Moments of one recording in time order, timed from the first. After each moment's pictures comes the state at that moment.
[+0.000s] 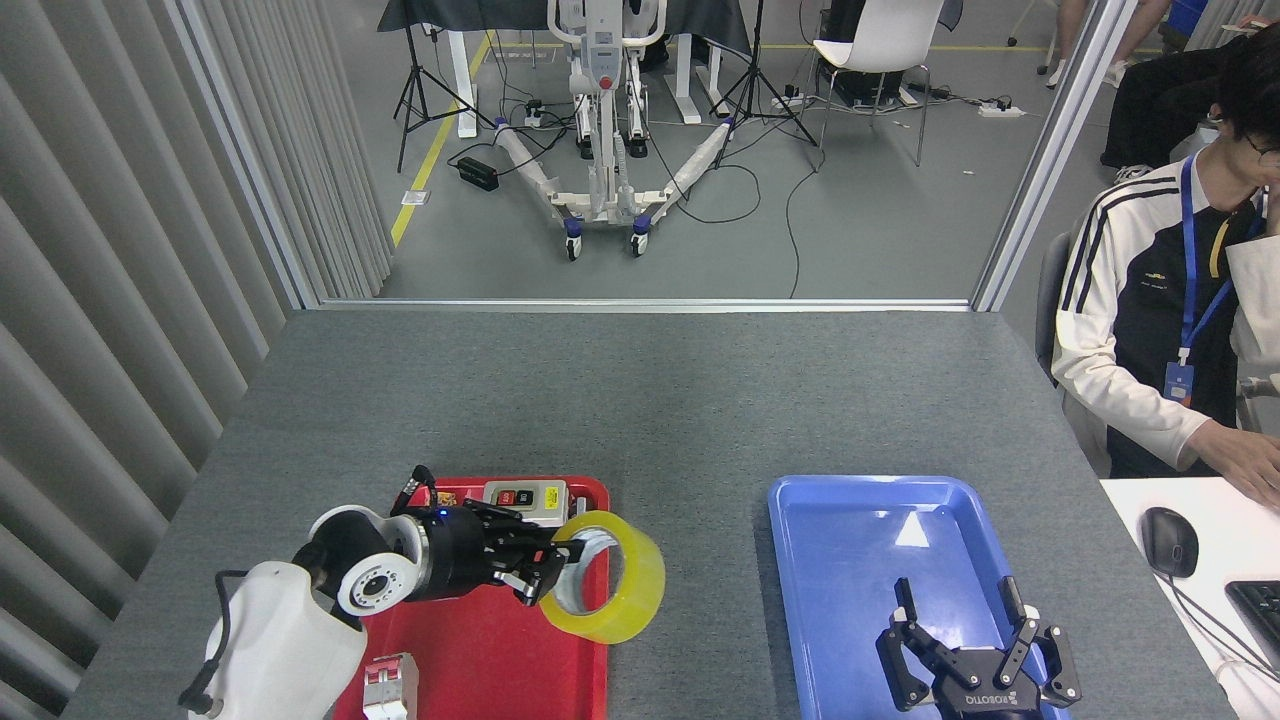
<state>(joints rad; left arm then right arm) -0.43 0.22 -0.30 -1.46 -0.84 -0.58 -0.95 0.20 -0.11 0.02 -1.64 1.42 0.02 -0.29</state>
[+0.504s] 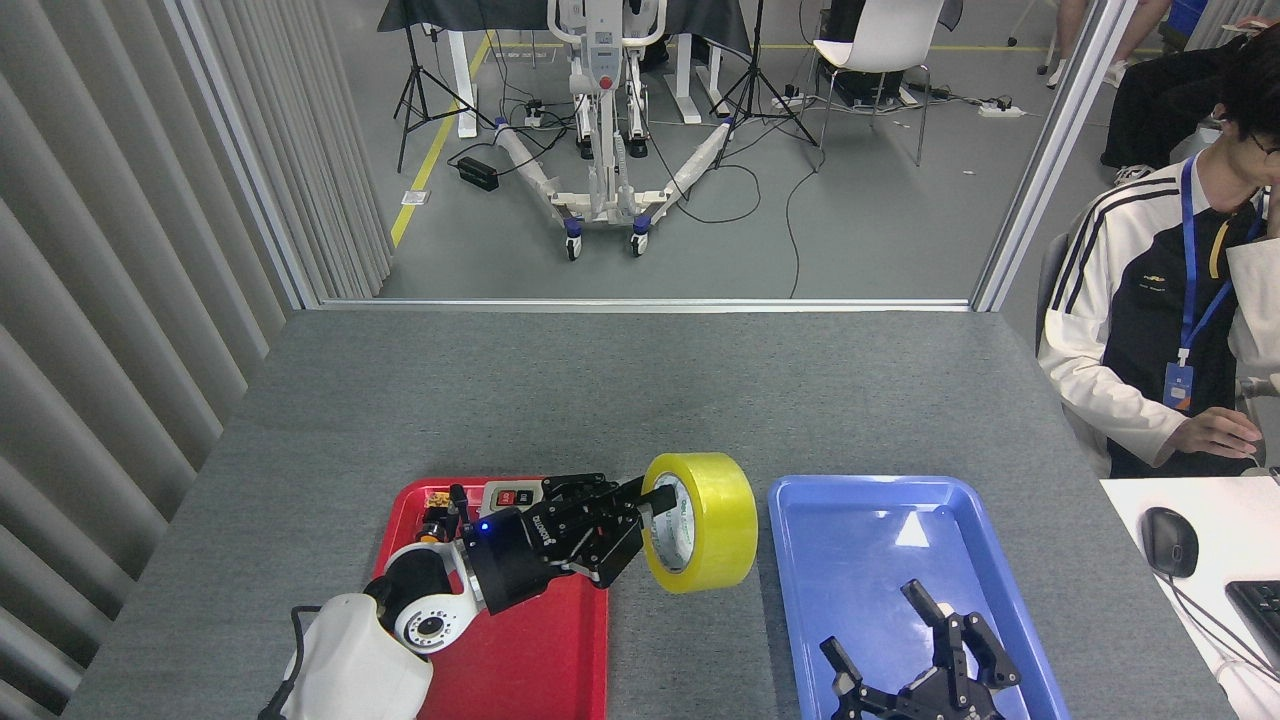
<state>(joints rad) -0.40 0.08 -0.29 -1.32 -0.81 -0.78 -0.39 0.21 -0.12 -0.05 -1.63 1.47 -0.63 -0.43</state>
